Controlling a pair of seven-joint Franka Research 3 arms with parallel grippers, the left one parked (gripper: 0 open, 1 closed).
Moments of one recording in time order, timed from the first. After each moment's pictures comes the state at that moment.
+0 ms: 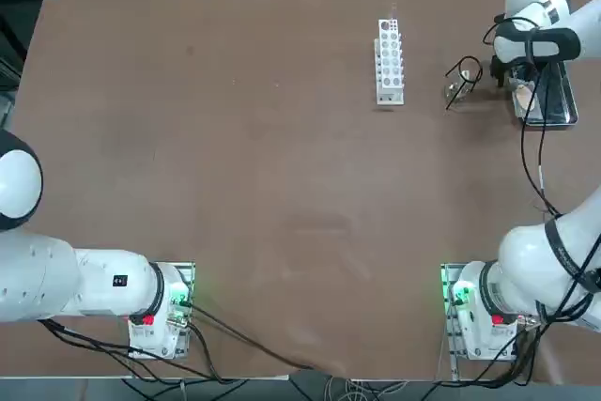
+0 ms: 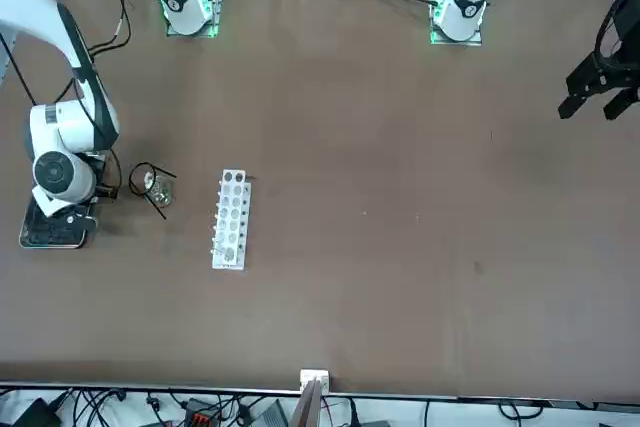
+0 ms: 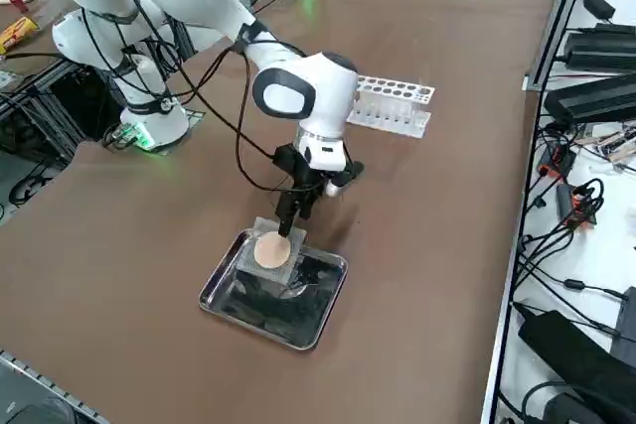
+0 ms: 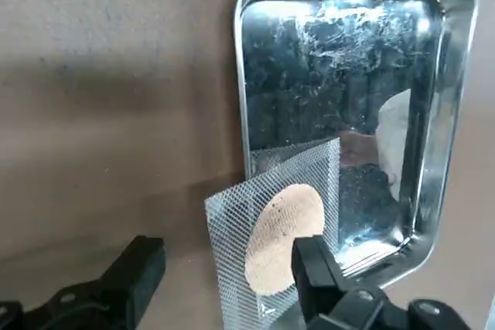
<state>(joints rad) -0.44 0.56 0.27 -1.89 -0.79 2.15 0.45</state>
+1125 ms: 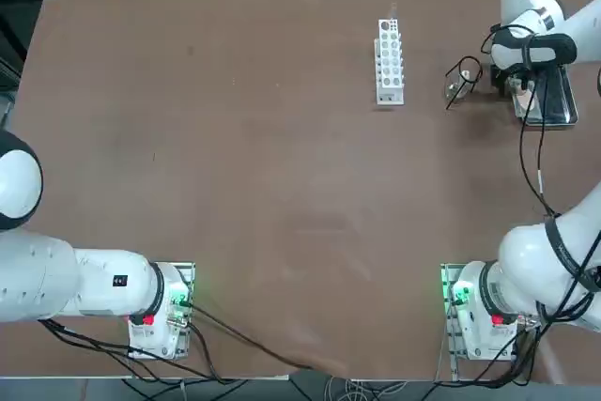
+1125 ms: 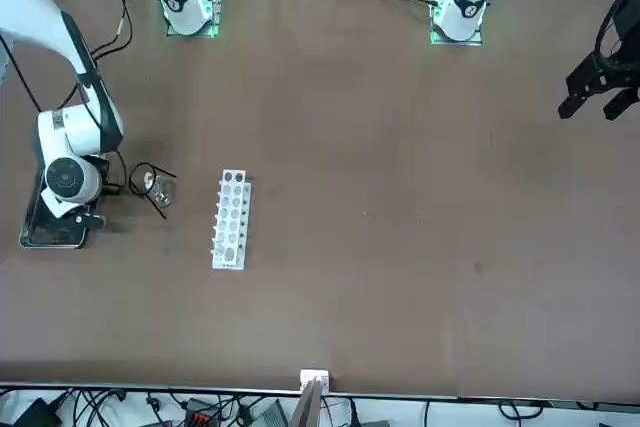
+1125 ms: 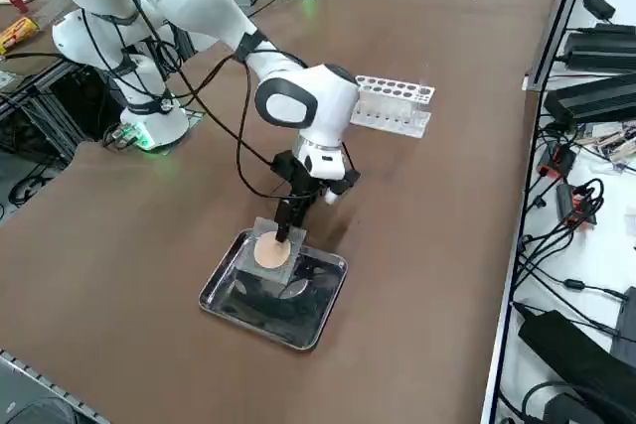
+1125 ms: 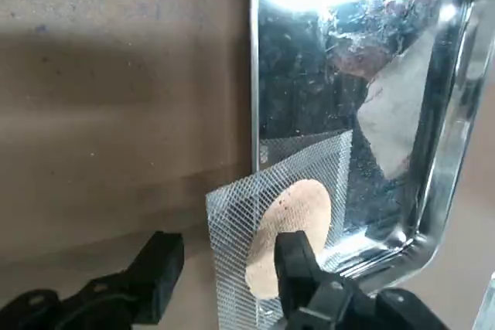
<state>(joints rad) -0.44 0.58 0.27 -1.89 -0.81 2.13 0.44</state>
